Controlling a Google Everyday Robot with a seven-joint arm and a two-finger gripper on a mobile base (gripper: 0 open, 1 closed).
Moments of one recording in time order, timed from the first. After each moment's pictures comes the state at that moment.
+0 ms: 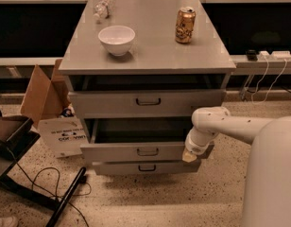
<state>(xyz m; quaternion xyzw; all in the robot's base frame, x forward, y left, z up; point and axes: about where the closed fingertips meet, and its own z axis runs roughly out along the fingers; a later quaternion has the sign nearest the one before) 0.570 -0.182 0.436 -0.60 0.80 0.08 0.05</state>
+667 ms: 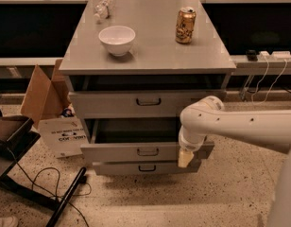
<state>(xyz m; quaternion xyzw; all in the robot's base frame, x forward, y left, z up) 0.551 -0.156 0.521 -0.64 0.77 -0.02 0.07</state>
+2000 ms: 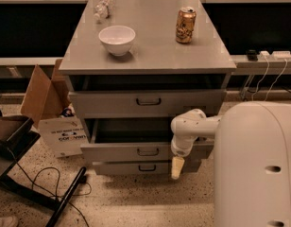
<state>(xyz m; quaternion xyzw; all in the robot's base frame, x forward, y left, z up) 0.583 -0.146 0.400 -0.63 0.78 0.02 0.03</state>
